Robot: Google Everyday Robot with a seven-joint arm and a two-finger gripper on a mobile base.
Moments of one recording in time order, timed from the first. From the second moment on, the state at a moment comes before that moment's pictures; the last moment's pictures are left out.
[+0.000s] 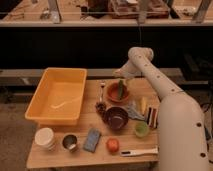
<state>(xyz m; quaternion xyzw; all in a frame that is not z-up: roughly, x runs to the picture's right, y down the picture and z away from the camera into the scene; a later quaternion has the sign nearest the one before) 0.116 -0.054 0.926 -0.17 -0.22 -0.30 0.91</state>
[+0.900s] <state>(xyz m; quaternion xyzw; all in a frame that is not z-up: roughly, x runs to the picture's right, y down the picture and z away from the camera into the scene) 0.131 -0.010 0.862 -0.16 -0.30 -0.29 0.90</state>
